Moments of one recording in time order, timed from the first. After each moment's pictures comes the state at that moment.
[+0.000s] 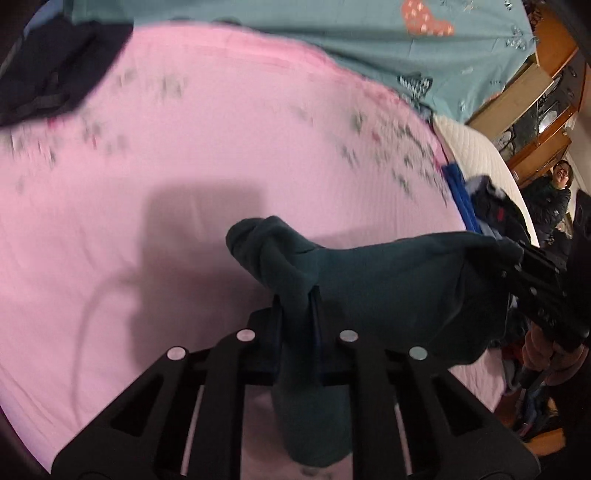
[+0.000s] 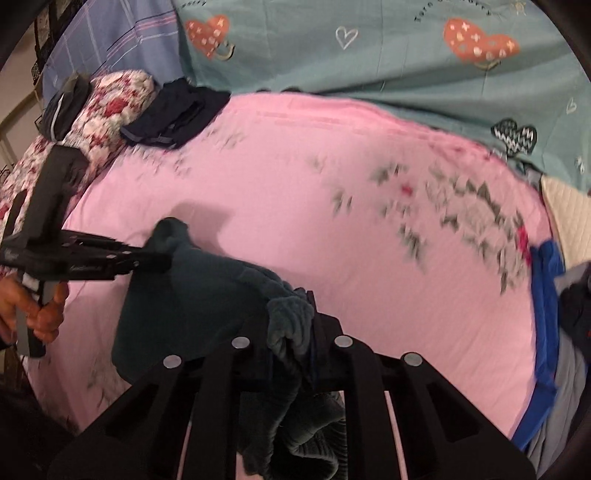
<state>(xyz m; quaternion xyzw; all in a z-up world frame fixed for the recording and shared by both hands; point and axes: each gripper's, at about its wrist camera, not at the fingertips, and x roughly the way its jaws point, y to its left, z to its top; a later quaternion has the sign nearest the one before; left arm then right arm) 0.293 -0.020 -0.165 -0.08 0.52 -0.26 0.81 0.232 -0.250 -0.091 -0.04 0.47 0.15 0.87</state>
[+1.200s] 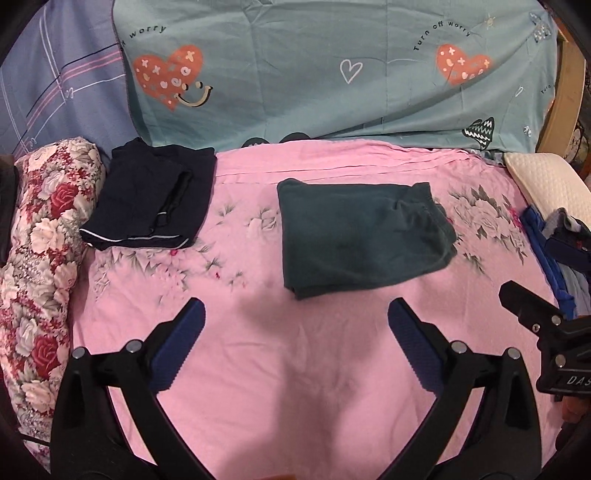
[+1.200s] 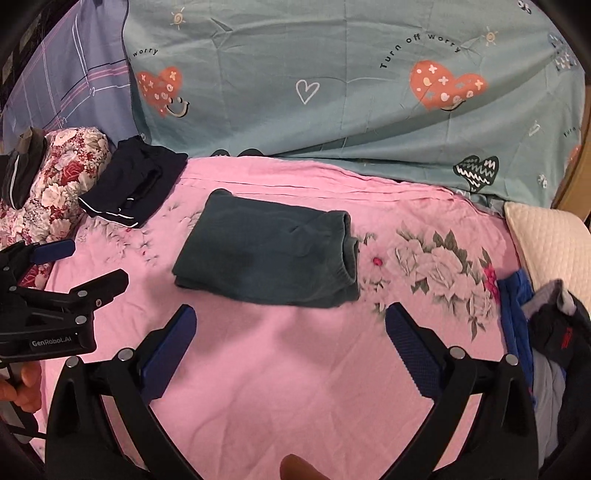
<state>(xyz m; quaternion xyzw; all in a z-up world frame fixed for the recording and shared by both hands) 0.296 -0.018 -0.063 0.06 0.43 -0.07 0.90 0.269 -0.214 -0.040 -0.02 0.43 0.05 0.90</state>
